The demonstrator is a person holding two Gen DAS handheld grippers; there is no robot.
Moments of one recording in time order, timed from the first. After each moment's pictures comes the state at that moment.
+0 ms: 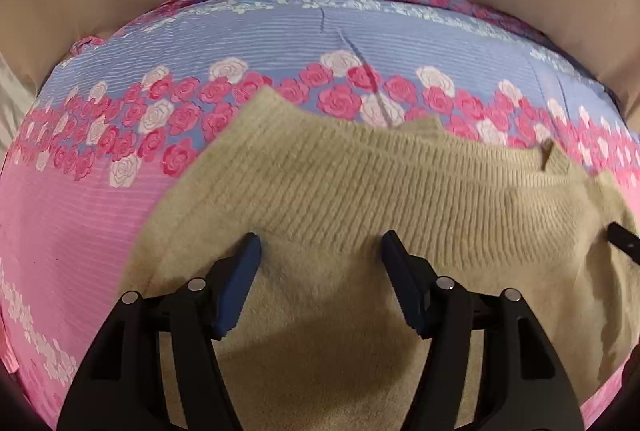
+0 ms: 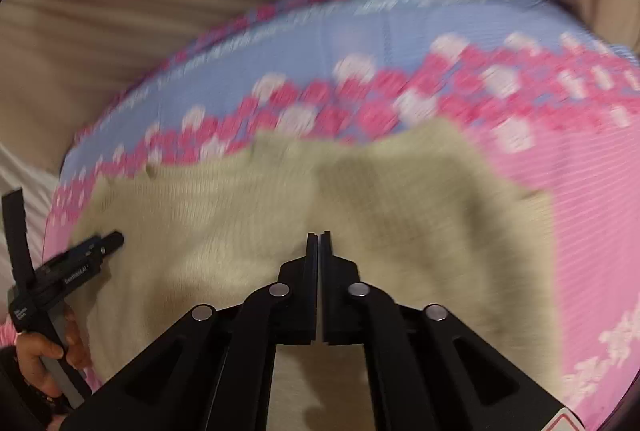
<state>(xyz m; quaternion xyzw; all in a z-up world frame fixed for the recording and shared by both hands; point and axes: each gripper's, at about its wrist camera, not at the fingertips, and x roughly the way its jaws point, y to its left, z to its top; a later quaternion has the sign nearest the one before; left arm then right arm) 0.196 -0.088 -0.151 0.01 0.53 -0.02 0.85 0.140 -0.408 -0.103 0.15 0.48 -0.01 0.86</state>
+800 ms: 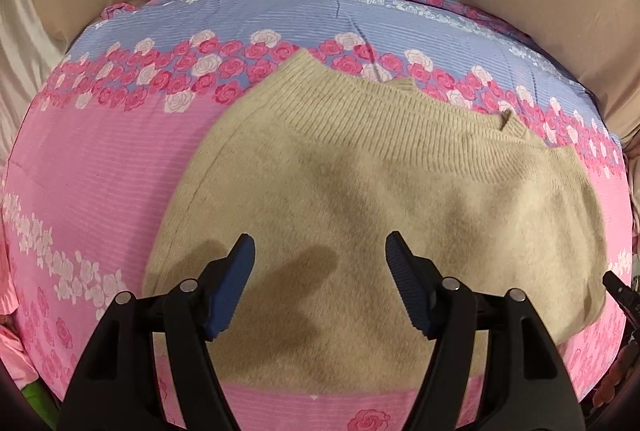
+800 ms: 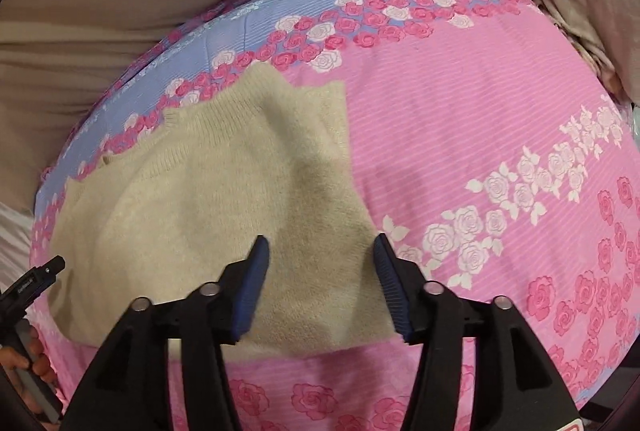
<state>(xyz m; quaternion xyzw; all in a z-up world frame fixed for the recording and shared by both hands) 0.115 -0.074 -0.108 -0.02 0.55 -0.01 0.83 0.010 -0.466 -0.099 0.20 0.50 -0.13 0.83</state>
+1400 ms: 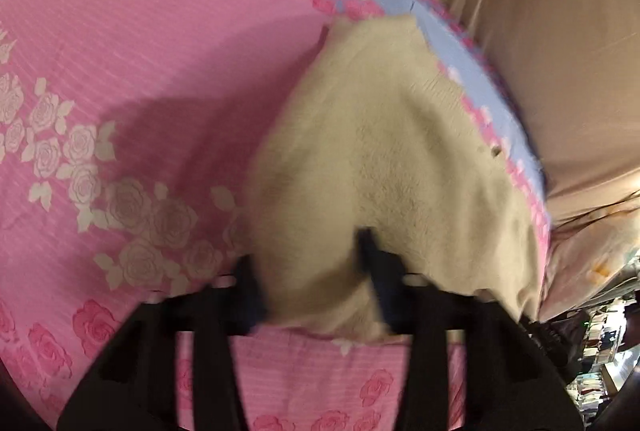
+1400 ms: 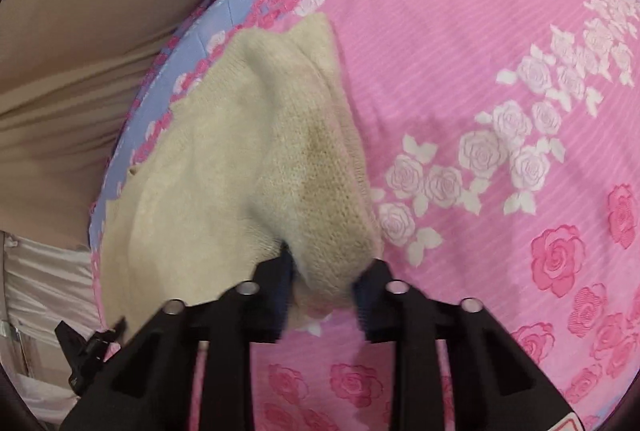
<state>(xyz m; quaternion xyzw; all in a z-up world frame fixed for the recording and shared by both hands) 0.062 0.031 -0.164 -0.27 0.56 -0.04 0.78 -0.010 -0.477 -0.138 0.35 0.49 -0.08 0.79</state>
